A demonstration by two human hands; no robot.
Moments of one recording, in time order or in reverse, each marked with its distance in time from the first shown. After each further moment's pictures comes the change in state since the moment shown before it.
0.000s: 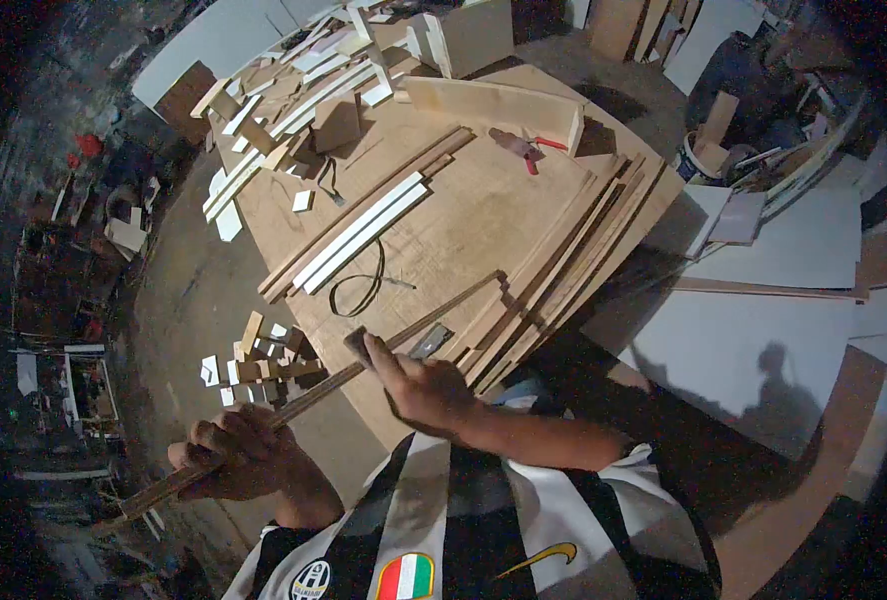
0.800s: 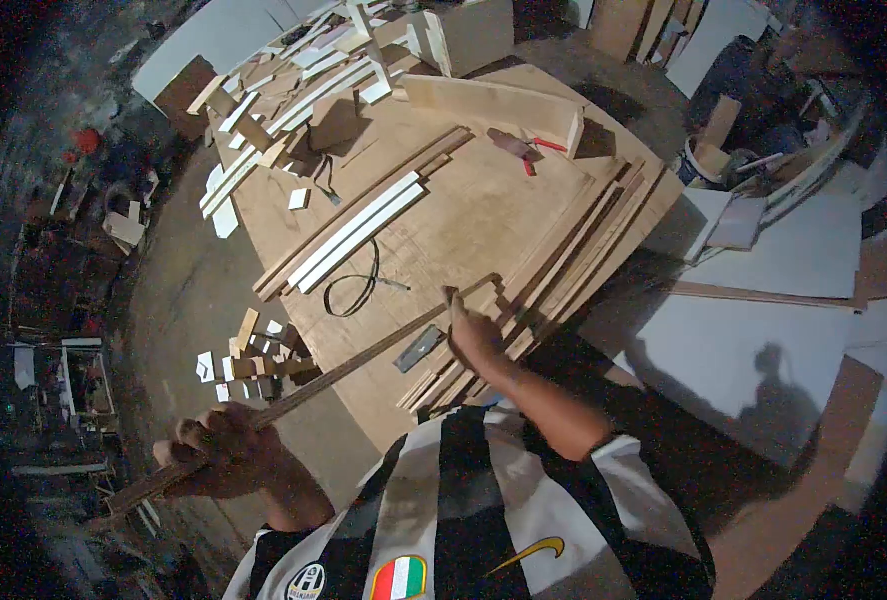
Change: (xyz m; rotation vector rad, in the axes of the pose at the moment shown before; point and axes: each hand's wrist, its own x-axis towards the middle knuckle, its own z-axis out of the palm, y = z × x) left_hand 0.007 -0.007 0.007 -0.038 -0.001 -0.005; right_hand -0.002 0.149 0.081 -0.173 -0.105 0.534
